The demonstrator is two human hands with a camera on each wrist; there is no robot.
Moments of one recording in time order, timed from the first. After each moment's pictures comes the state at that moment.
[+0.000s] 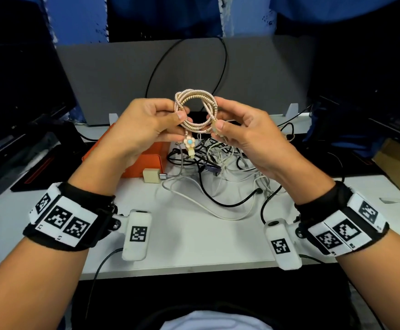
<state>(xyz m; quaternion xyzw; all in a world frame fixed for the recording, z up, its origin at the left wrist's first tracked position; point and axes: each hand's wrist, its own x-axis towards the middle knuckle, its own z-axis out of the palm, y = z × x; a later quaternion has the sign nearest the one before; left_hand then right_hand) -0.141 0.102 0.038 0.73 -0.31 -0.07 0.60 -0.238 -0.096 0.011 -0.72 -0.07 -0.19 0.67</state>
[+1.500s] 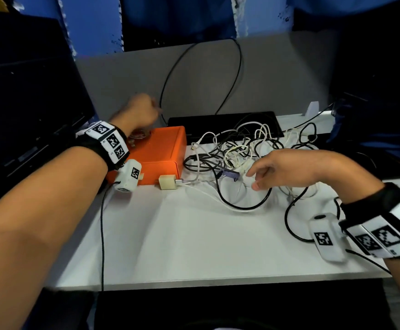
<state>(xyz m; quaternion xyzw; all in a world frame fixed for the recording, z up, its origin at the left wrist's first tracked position) 0.063 0.111 0.040 0.96 -0.20 0.13 0.14 -0.224 -0.153 -0.010 -0.97 -0.01 0.12 0.20</state>
